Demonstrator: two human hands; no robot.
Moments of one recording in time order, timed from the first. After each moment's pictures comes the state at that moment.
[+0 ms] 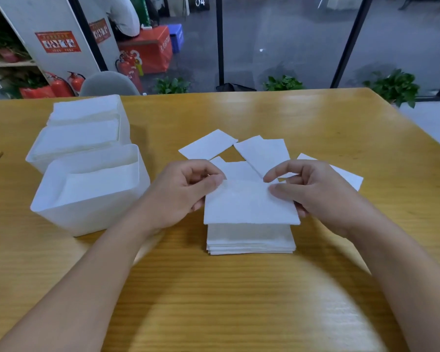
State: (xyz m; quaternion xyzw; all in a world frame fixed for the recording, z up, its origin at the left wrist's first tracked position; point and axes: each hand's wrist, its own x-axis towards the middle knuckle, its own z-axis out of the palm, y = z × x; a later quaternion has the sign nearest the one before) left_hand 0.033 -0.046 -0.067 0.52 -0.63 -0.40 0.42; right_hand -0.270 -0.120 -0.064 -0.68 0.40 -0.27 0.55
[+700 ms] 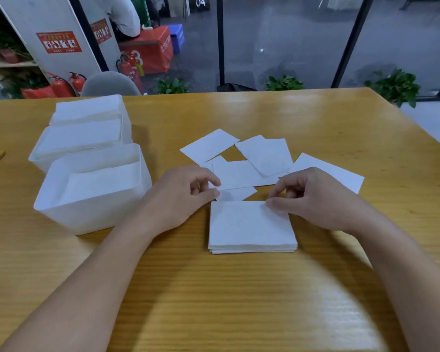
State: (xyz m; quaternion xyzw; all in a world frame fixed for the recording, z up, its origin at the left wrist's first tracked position) left_hand 0.044 -0.053 -0.085 0.61 -0.70 -0.21 0.31; right_hand -0.273 -0.121 -0.069 -0.80 0.43 -0.20 0.38
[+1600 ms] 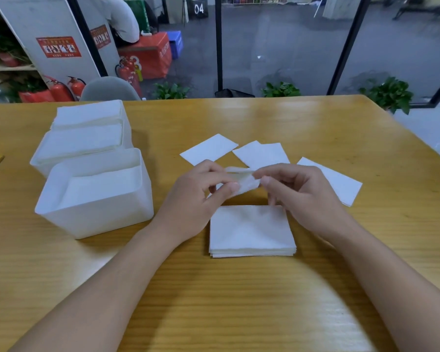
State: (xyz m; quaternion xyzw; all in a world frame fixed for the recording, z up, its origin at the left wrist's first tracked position) left_hand 0.007 -0.048 -0.082 0.56 -0.70 -0.17 0.40; right_hand -0.246 -0.108 -0.075 -0.72 0.34 -0.40 0.45
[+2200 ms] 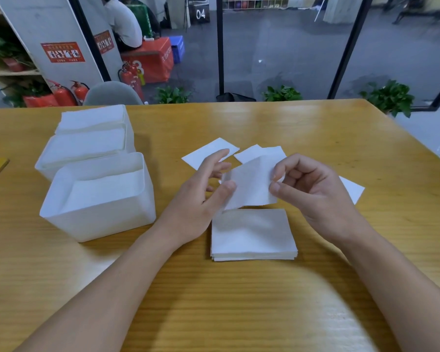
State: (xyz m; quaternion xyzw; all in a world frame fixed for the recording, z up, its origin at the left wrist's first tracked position) left_hand 0.009 -0.051 -0.085 0.55 -0.67 -0.26 0.42; right_hand -0.253 -0.105 -0.062 -0.69 0.22 -0.45 0.52
